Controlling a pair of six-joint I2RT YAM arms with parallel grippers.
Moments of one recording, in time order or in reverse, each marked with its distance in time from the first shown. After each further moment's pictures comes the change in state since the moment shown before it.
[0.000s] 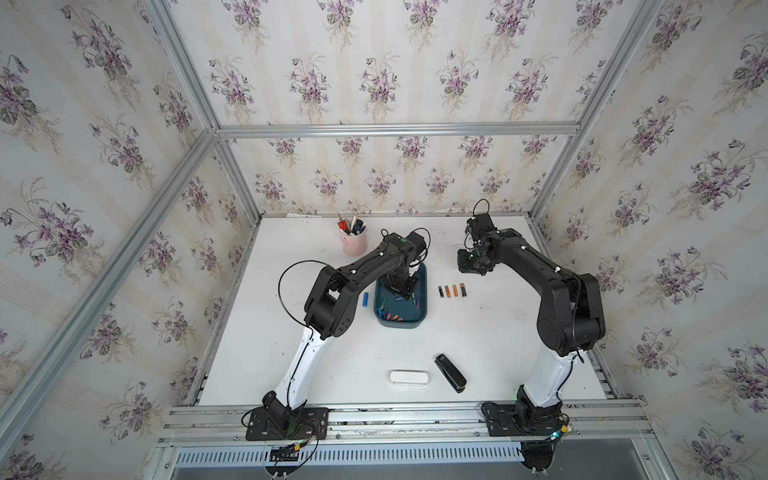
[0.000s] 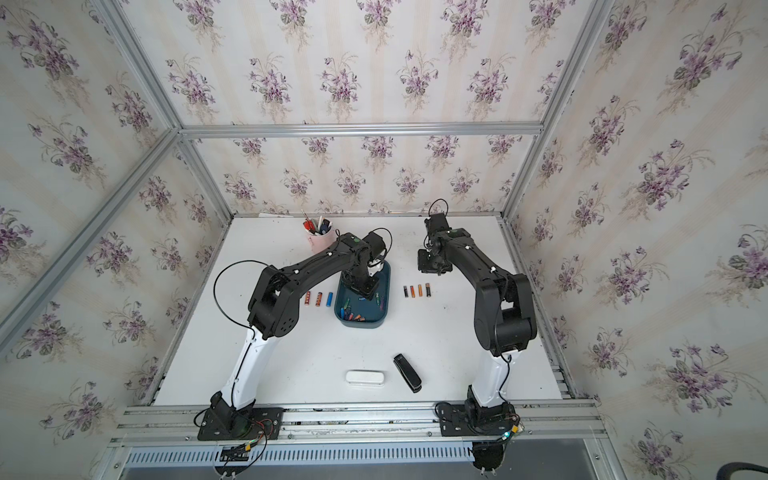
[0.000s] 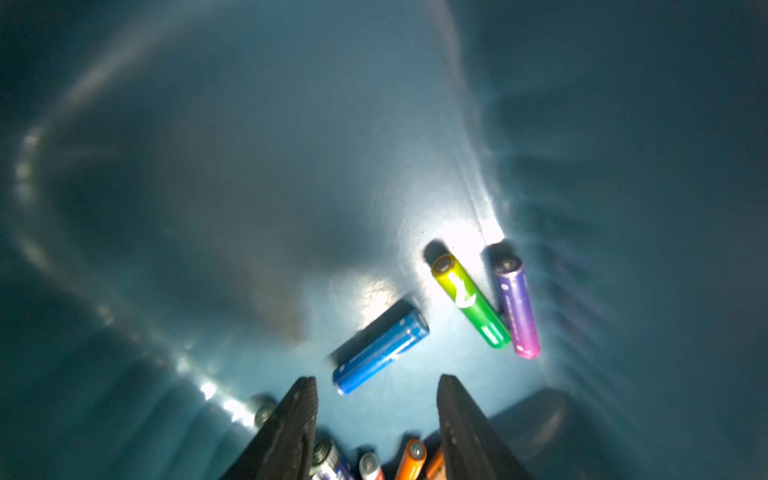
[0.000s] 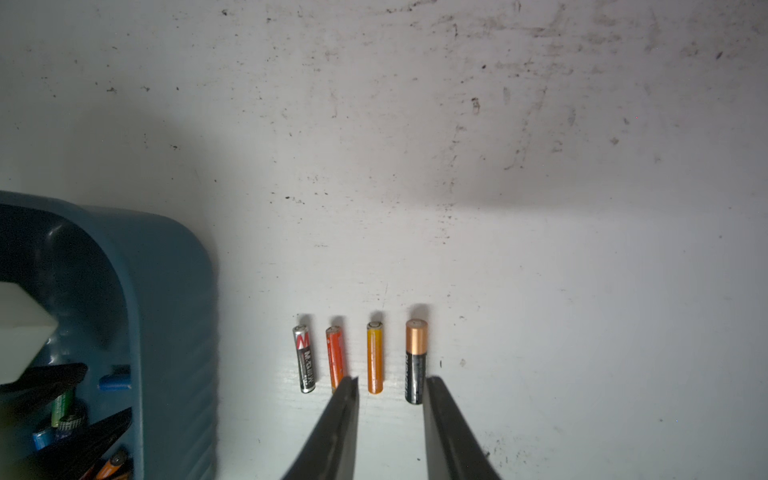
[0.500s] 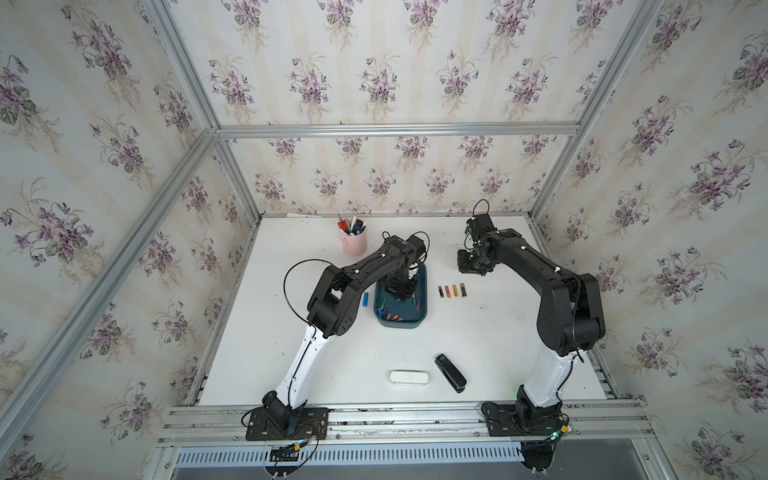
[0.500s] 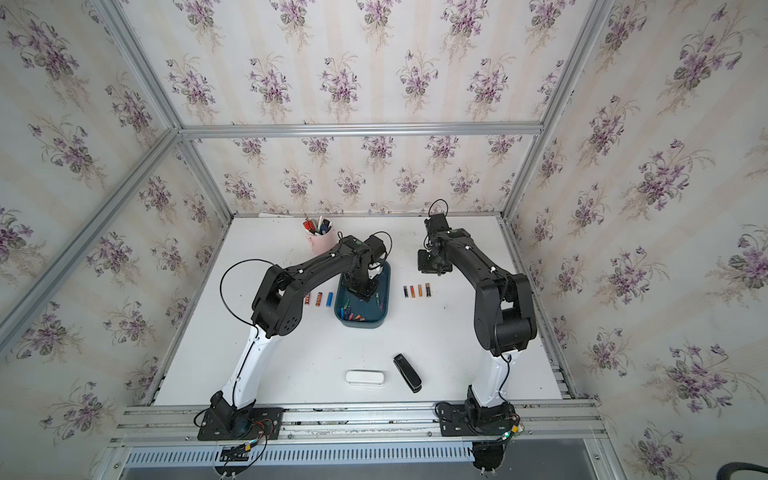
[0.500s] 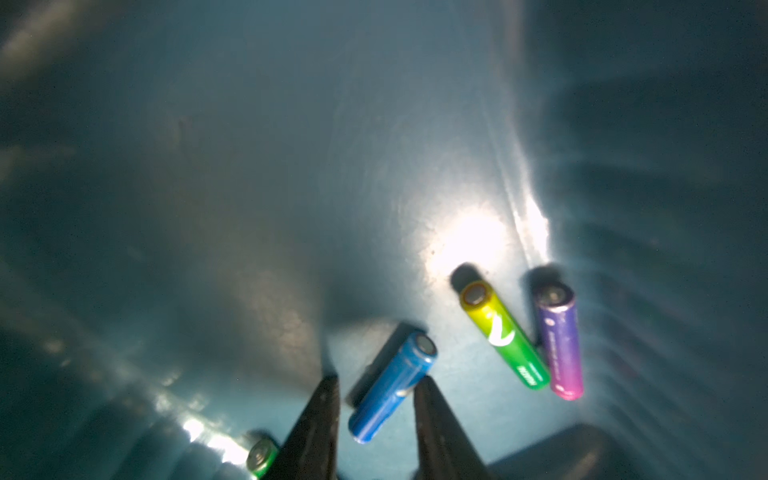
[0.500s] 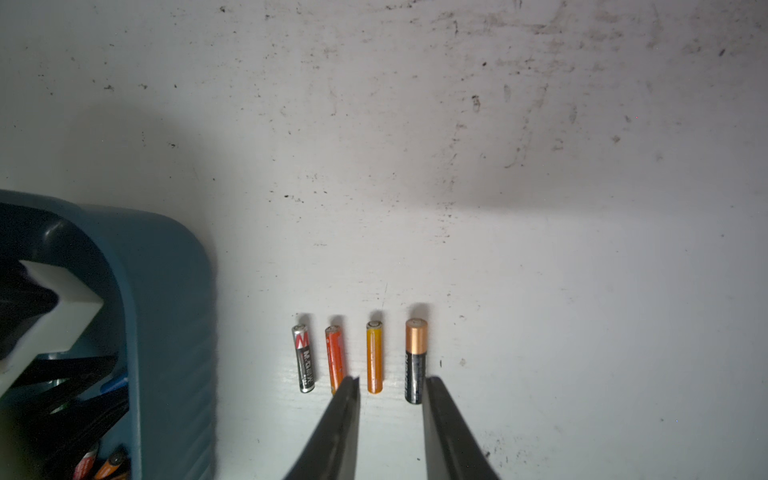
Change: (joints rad) left arm -0.001 0.035 0.001 0.004 -0.013 -0.001; right arm 0.000 0.000 -0.002 0.000 0.000 0.000
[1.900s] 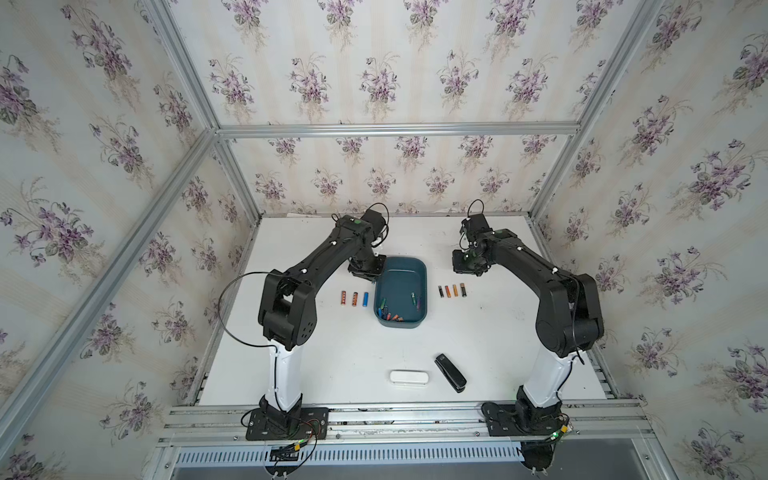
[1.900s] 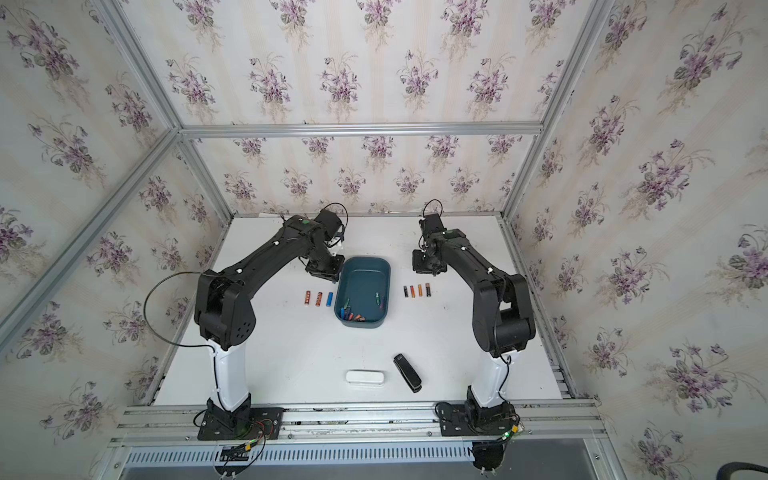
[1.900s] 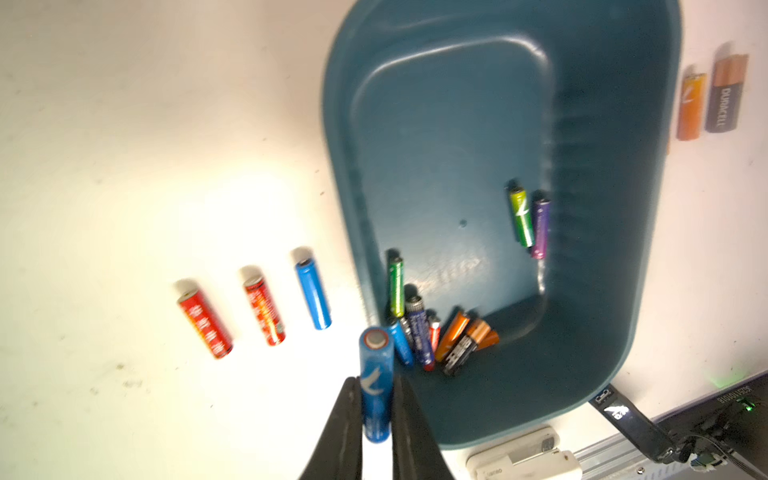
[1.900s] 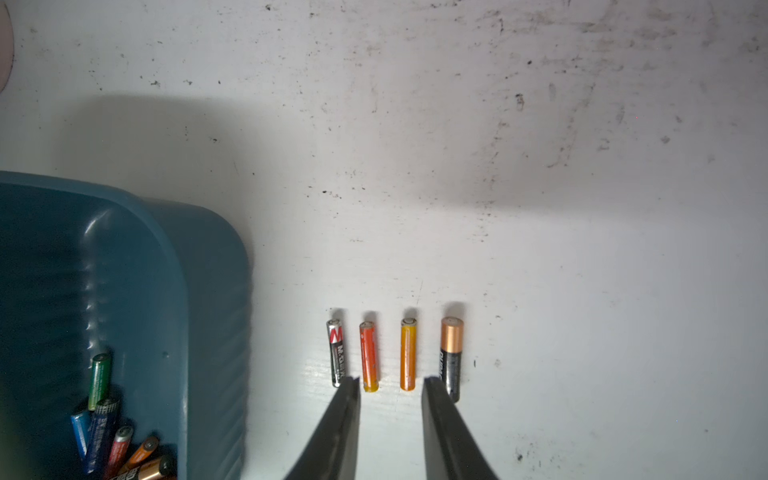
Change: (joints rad) left arm 0.230 -0.399 -0.251 -0.012 0.080 -0.098; right arm 0.044 0.000 0.005 0.011 -0.026 0.026
